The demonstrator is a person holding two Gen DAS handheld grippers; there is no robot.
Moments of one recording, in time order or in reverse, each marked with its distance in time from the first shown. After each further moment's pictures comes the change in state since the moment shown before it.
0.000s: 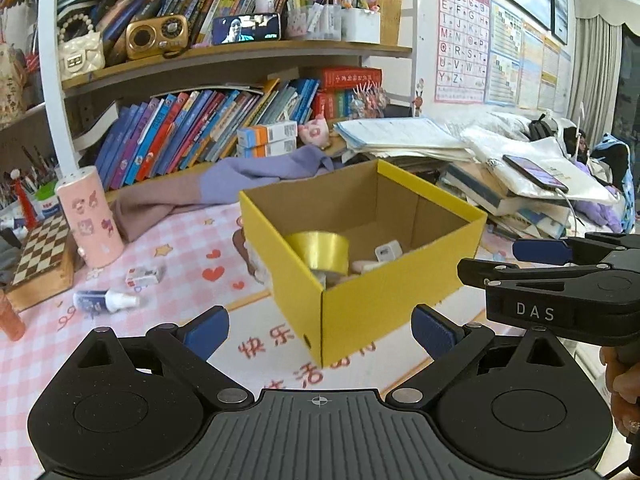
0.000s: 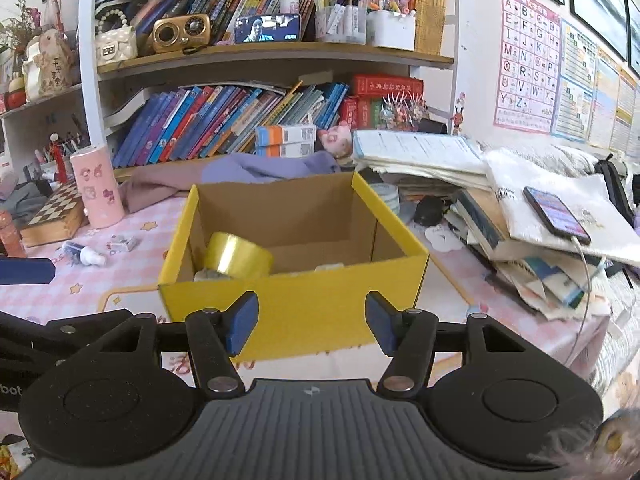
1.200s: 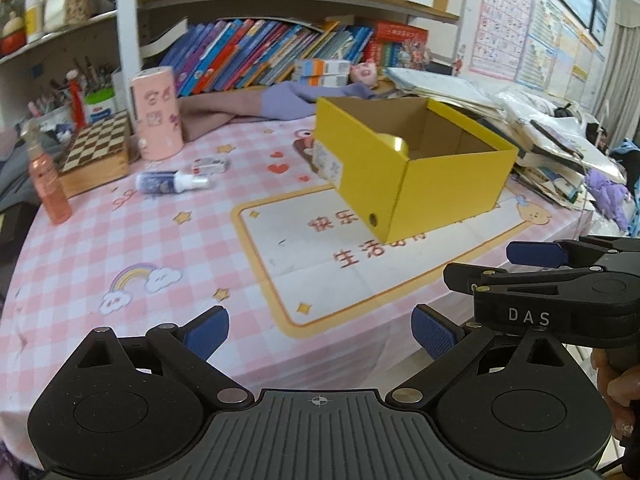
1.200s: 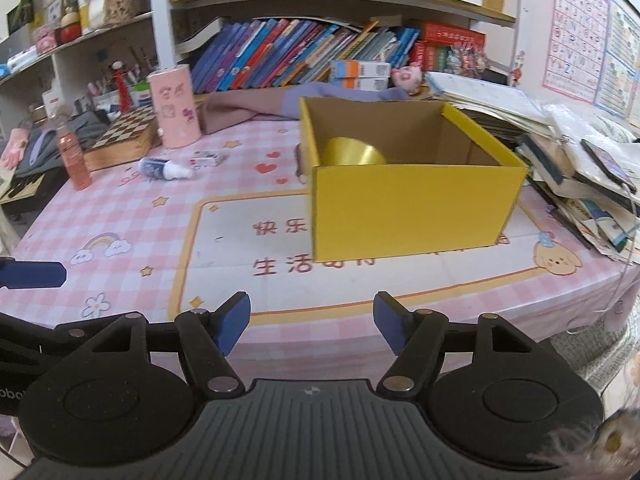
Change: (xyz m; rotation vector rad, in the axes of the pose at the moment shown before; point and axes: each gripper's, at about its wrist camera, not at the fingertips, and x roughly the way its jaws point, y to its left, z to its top) left arm -0.060 0.072 -0.081 -0.137 0.151 0.031; right arm -0.028 0.103 -0.049 -0.065 0.172 0.117
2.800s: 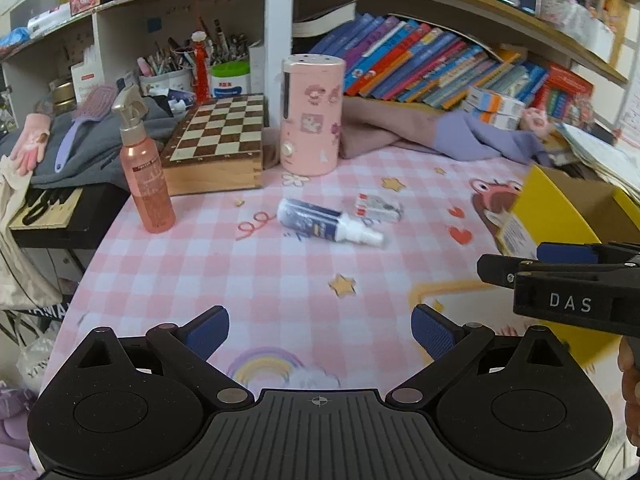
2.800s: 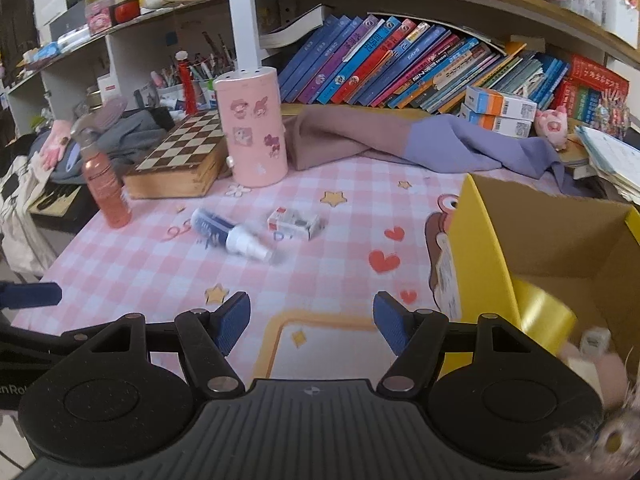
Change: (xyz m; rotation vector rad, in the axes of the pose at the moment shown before) left arm 0.088 0.129 0.078 -0.262 -0.007 0.286; right arm 0.170 0.073 0.140 -0.145 0.013 0.232
